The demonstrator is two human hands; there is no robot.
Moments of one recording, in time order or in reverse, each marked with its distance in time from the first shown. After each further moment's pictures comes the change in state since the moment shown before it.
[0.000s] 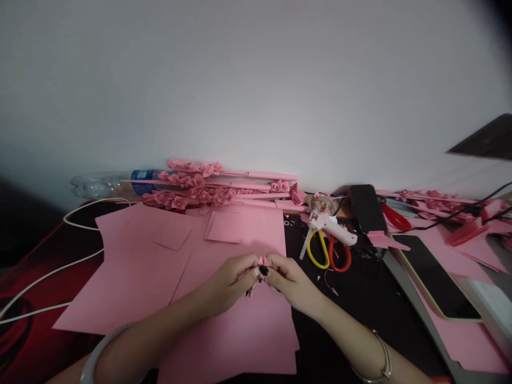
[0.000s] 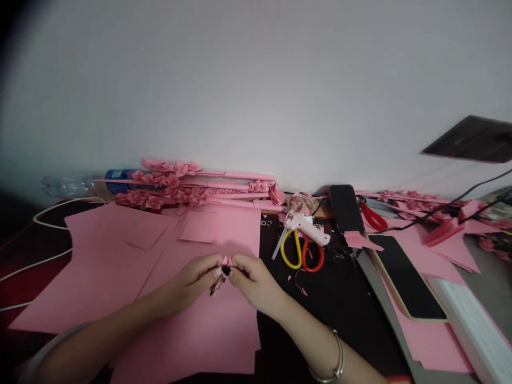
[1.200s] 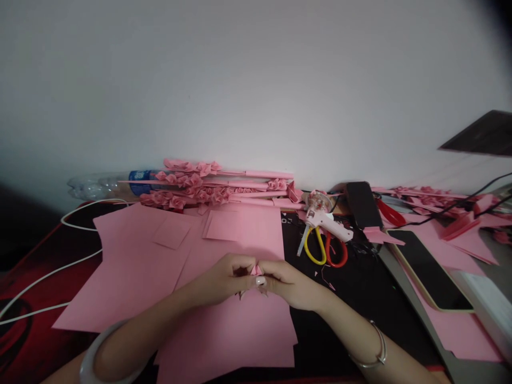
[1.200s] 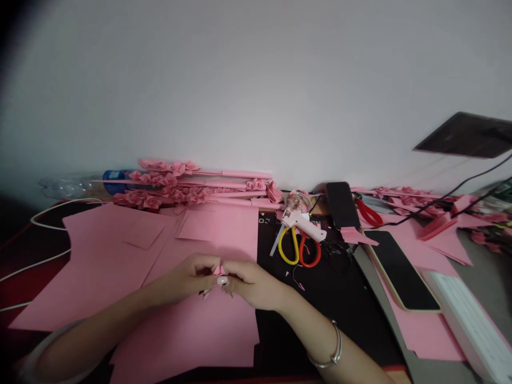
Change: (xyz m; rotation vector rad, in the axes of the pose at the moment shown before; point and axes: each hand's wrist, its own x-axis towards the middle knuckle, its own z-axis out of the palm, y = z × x) left_hand 0.001 0.004 -0.010 -0.155 -0.151 -0.139; right_hand -0.002 -0.001 -0.008 0.044 -0.305 -0.025
